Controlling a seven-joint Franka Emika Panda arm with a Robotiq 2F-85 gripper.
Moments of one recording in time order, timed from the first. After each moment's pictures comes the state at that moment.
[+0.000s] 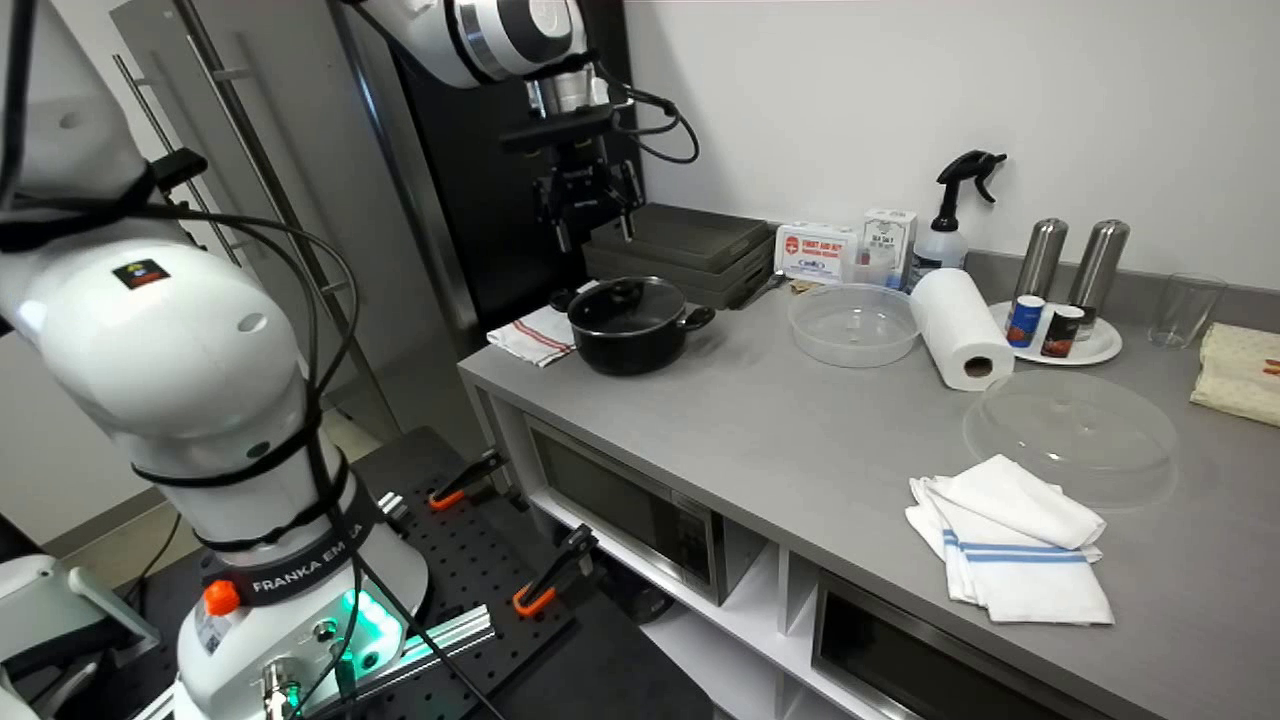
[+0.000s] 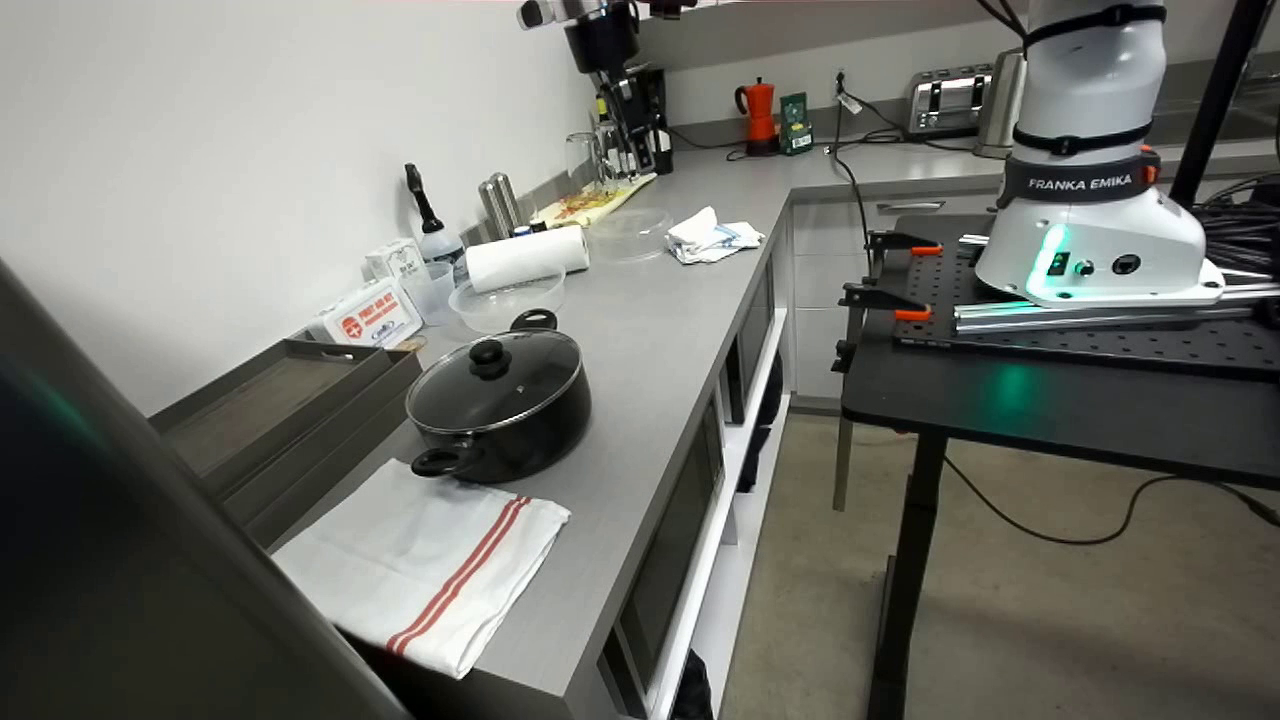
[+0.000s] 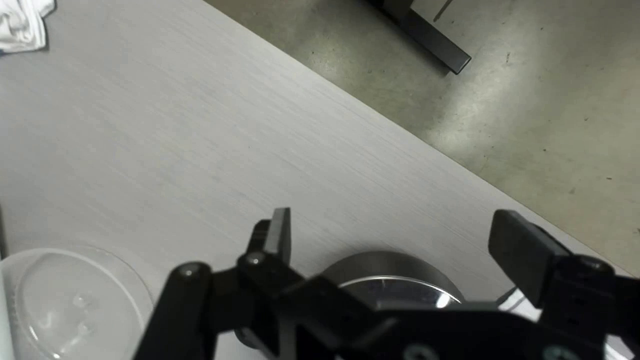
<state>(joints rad) 0.17 -0.03 0.14 -2.30 -0.19 2.18 -0.24</state>
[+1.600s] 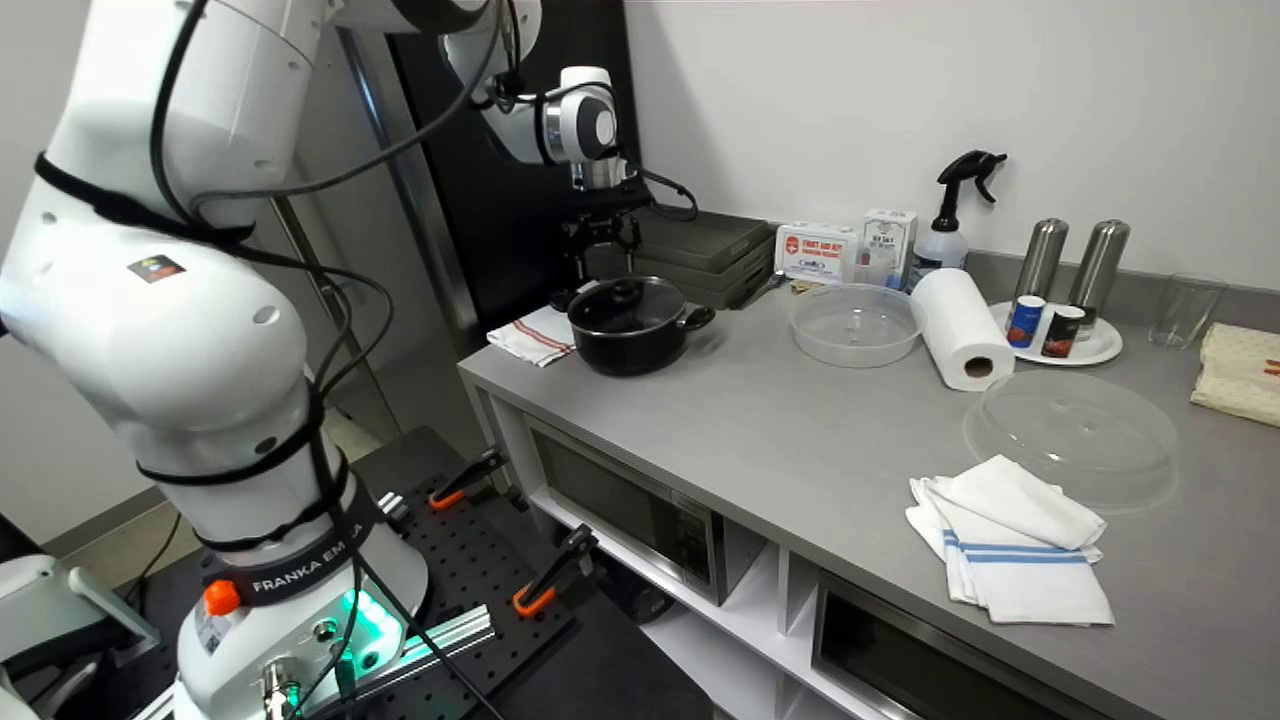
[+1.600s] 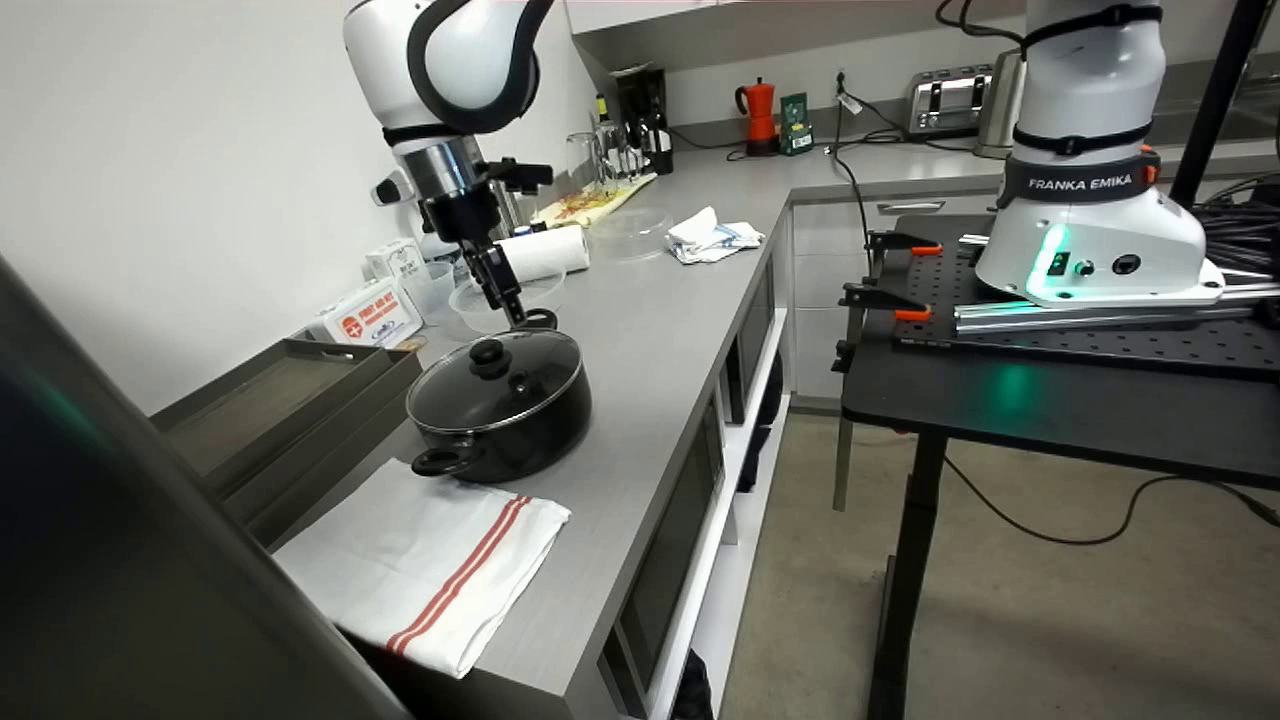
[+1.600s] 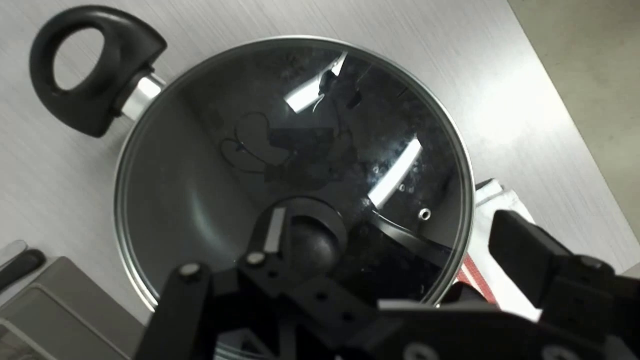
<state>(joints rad) 0.24 0.69 0.24 -1.64 -0.20 2.25 -0.47</state>
